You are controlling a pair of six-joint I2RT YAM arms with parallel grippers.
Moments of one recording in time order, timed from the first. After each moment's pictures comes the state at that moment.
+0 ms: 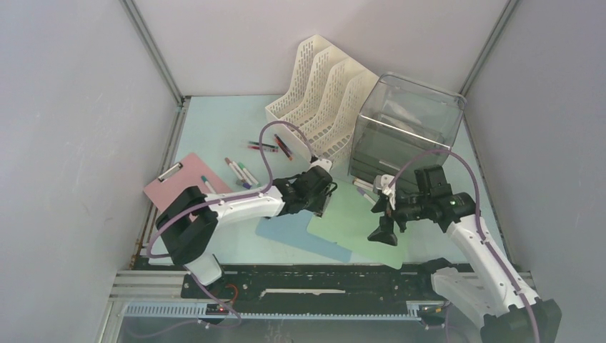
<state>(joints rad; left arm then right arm) -0.96 1.64 1.04 -0.34 -0.33 -0.46 0.24 0.87 0.74 -0.88 -0.94 -0.72</state>
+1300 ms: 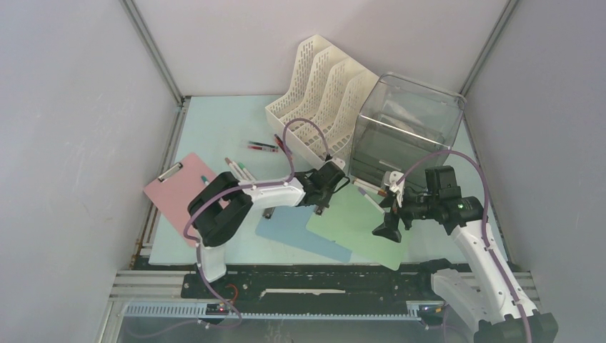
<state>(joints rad) -0.92 1.89 1.18 -0.30 -0.27 -0.35 0.16 0.83 0.74 -0.89 -0.90 -0.72</state>
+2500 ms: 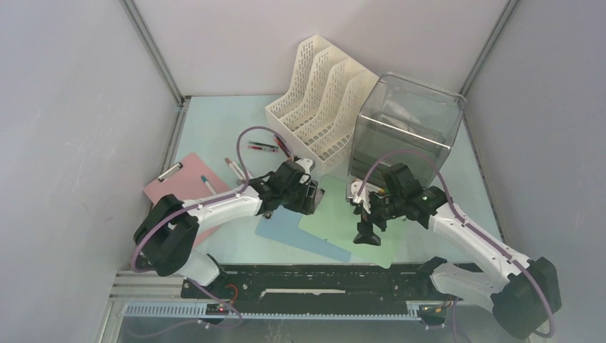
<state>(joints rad) -0.79 1.51 0.89 -0.29 -0.03 -0.38 0.55 1.03 0.74 -0.68 -0.74 -0.66</state>
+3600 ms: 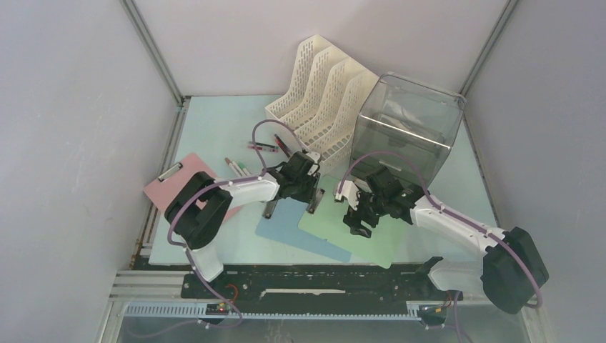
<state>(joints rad) -0.72 1.74 0.98 -0.17 0.02 -0.34 0.64 1.21 0.72 -0.53 -0.41 -0.53</state>
